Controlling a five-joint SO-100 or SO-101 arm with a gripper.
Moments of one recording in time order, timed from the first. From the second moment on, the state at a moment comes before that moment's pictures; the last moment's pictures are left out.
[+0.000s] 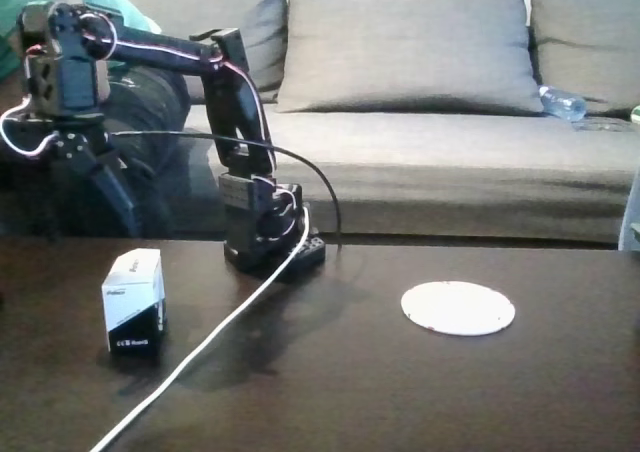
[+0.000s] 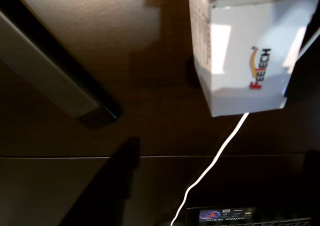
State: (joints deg) arm 38.0 74.6 60.8 99.4 -127.2
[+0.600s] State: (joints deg) arm 36.5 74.1 66.9 99.4 -130.3
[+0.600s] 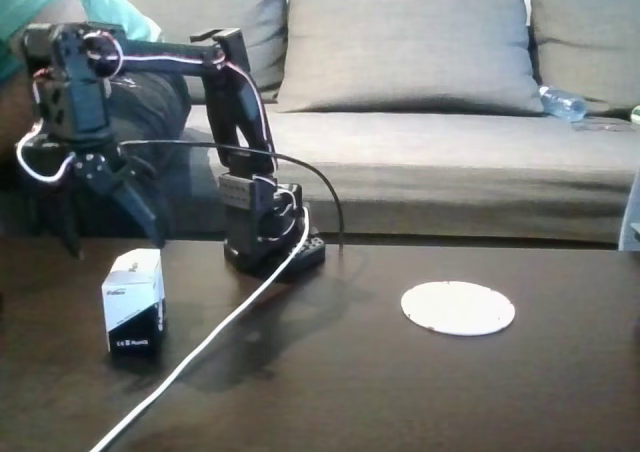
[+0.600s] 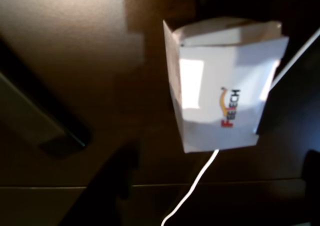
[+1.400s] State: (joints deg) arm 35.4 73.7 77.2 94.1 -127.7
